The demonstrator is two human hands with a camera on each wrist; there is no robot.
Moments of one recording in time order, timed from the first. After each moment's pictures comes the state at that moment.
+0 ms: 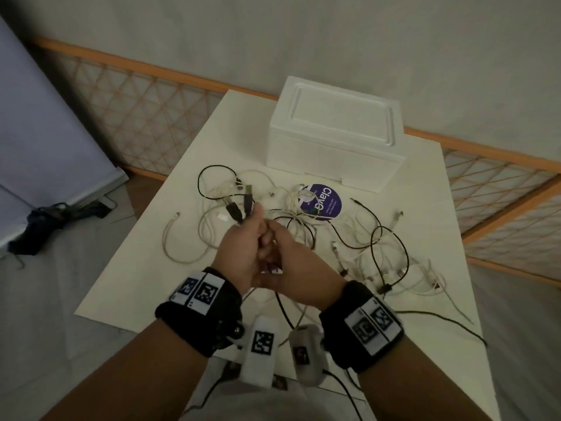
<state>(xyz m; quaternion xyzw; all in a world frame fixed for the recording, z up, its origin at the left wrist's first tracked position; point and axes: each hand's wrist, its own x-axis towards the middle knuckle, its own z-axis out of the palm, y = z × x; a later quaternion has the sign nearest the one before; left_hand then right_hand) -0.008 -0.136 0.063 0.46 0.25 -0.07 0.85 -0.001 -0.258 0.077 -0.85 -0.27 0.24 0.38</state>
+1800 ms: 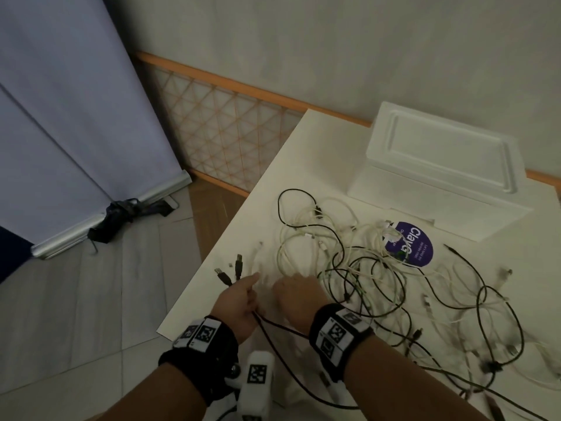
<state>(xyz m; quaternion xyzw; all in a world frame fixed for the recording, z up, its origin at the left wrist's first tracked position) -0.036 0.015 -0.024 0.31 0.49 -0.04 0.81 0.030 -0.104 -0.029 -0.87 -0.44 0.20 -0.09</state>
